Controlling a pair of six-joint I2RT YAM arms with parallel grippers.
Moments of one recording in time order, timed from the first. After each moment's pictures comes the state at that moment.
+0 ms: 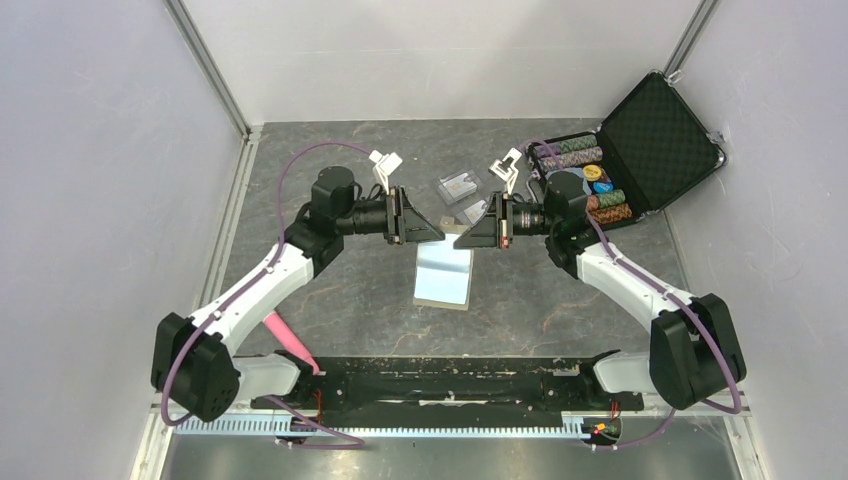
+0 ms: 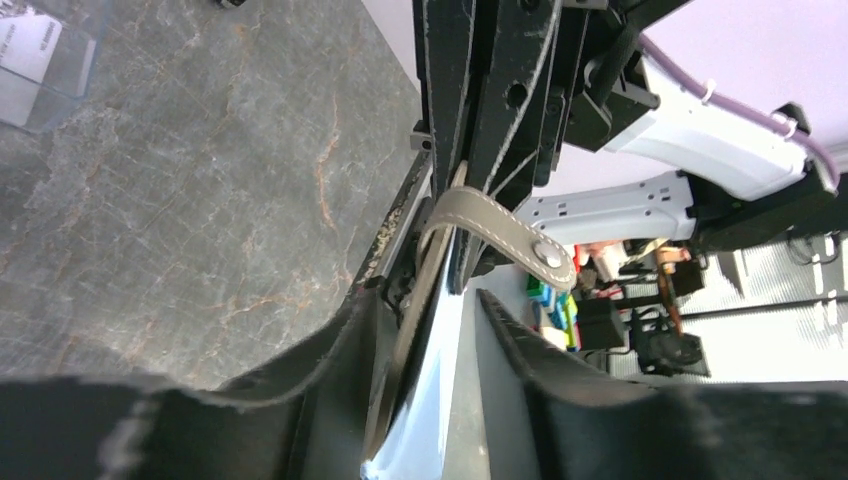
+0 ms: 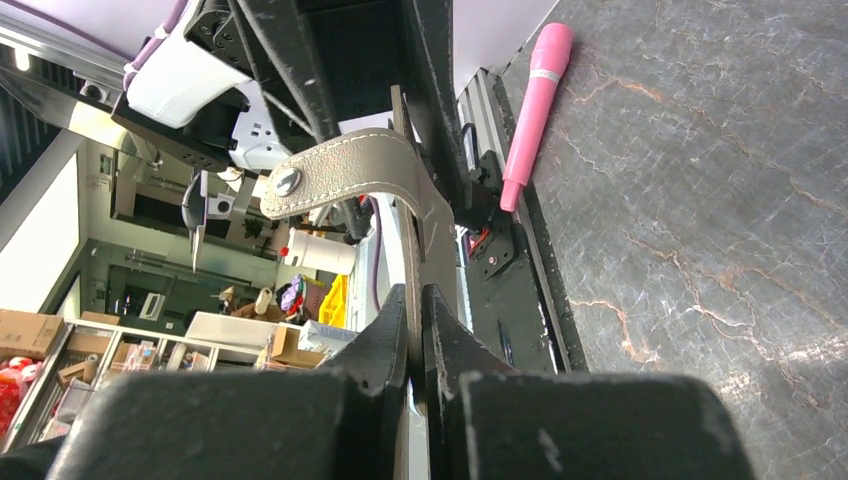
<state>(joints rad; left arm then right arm) -0.49 1.24 0.94 0.03 0.86 -0.73 0.38 1.33 0.80 0.43 -1.15 0.91</state>
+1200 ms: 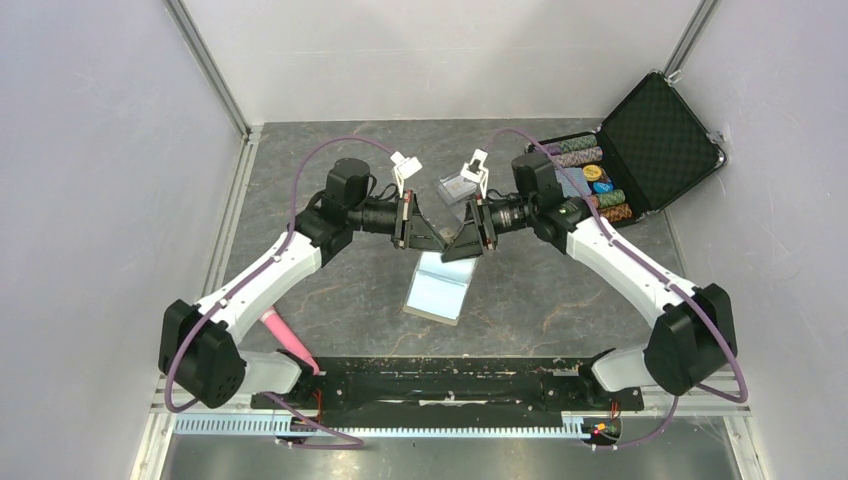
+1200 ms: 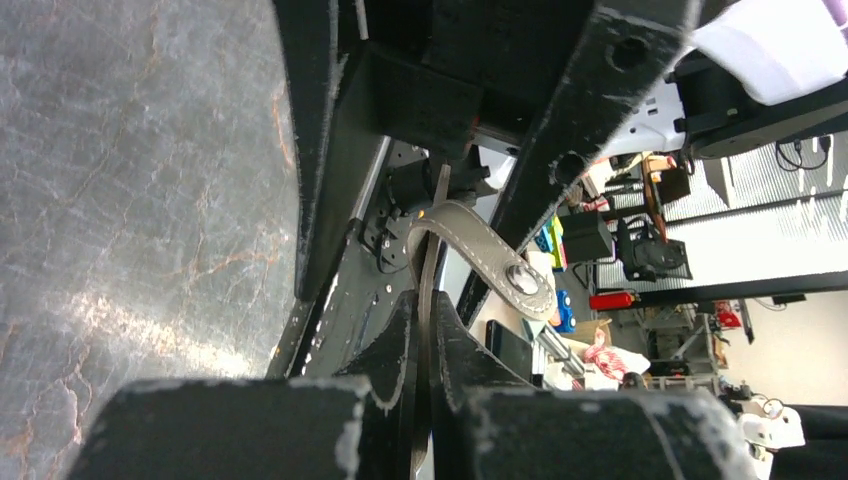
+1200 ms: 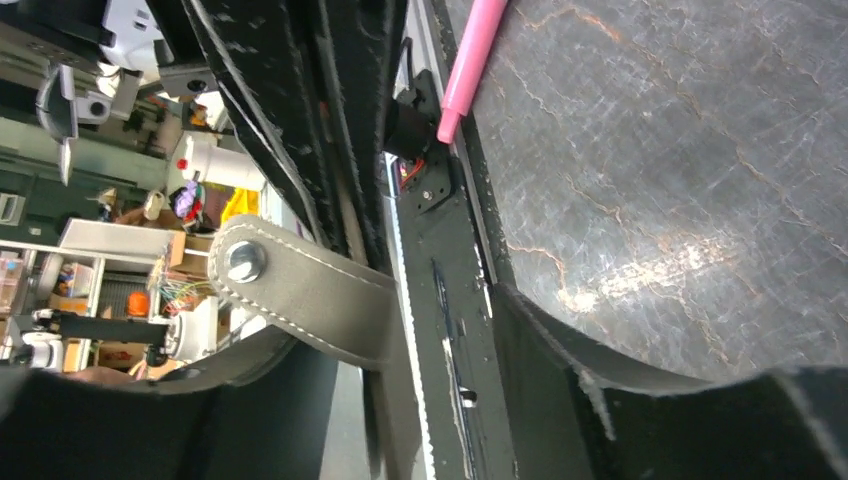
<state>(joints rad) -0.54 1.31 1.06 -0.12 0.99 -0.62 0.48 1.39 1.08 -0.22 -1.08 0.37</state>
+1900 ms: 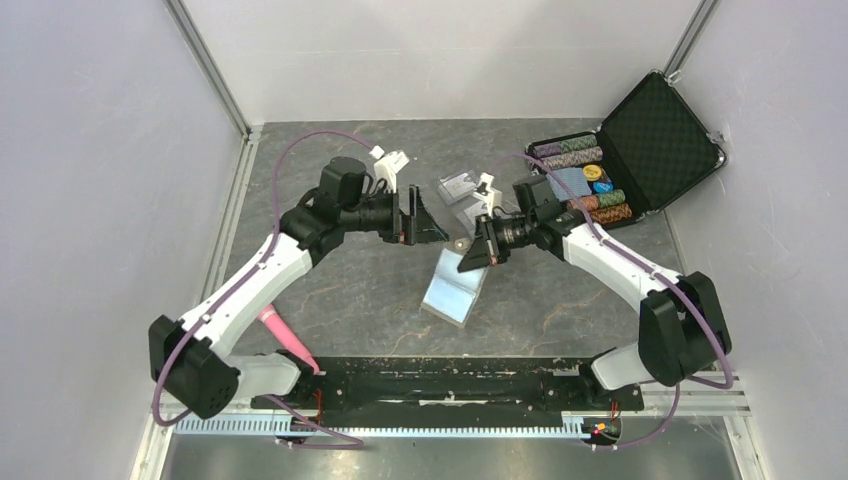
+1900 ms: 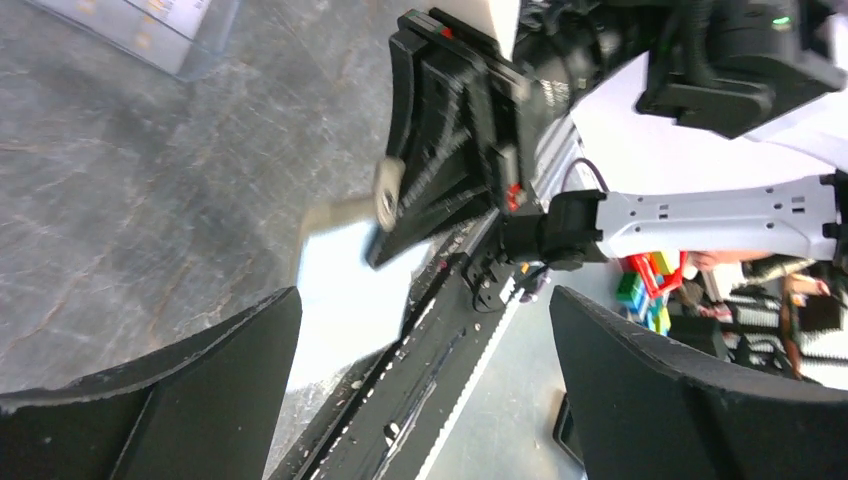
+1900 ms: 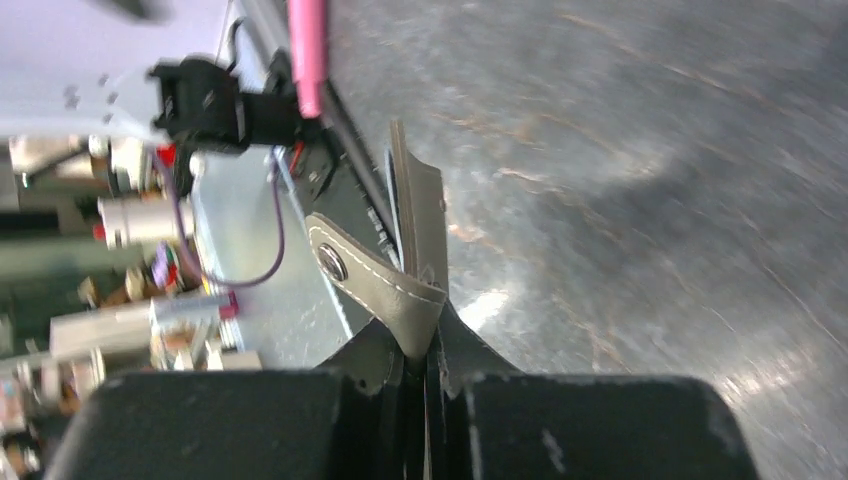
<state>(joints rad) -0.55 1.28 1.13 -0.38 0.65 -0.52 0.46 1.45 1.01 -0.41 -0.92 0.22</state>
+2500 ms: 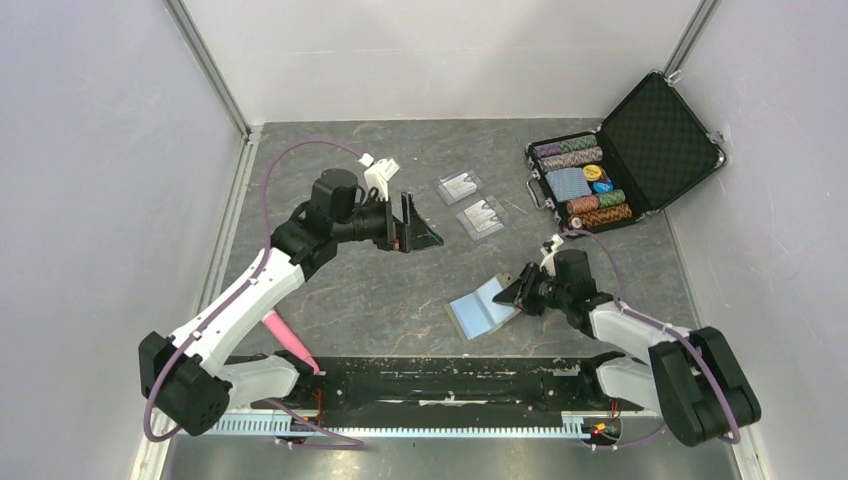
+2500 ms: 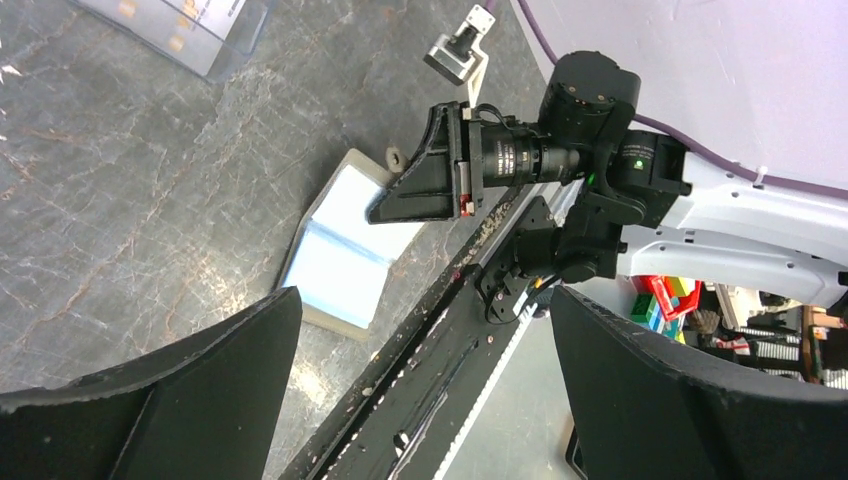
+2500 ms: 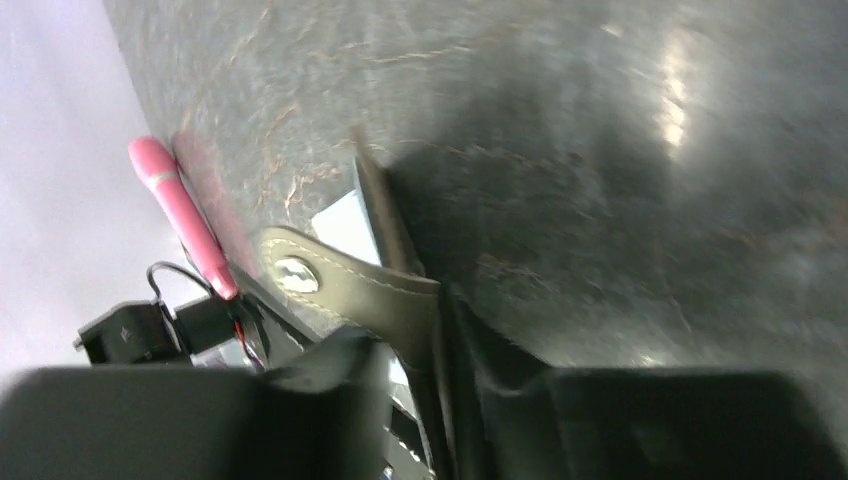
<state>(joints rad) -0.55 1.17 1.05 -0.34 0.56 -0.54 0.30 1.18 0.28 0.16 -0.53 0.83</state>
